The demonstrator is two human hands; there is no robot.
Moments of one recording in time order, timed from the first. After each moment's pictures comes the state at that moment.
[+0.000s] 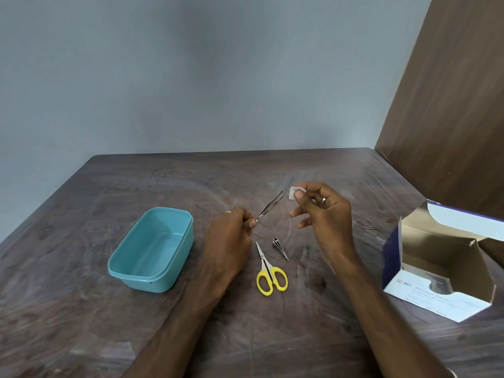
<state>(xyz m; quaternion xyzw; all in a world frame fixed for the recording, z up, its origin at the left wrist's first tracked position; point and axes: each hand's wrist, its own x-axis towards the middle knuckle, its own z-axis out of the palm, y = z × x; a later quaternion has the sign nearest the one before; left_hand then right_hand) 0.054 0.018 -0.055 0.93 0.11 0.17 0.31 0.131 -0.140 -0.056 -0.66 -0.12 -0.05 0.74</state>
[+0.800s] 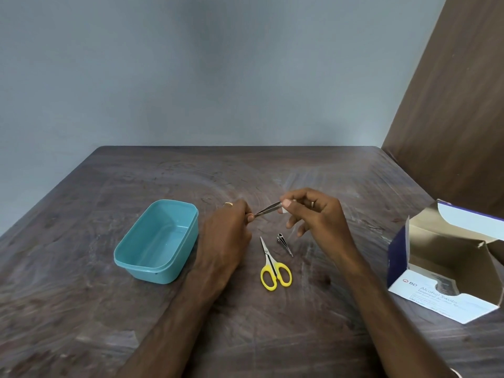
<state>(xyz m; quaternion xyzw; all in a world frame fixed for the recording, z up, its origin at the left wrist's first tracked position) 0.048 0.024 -0.047 0.95 0.14 0.15 0.22 0.127 -0.138 -0.058 -0.71 -0.21 0.03 0.67</state>
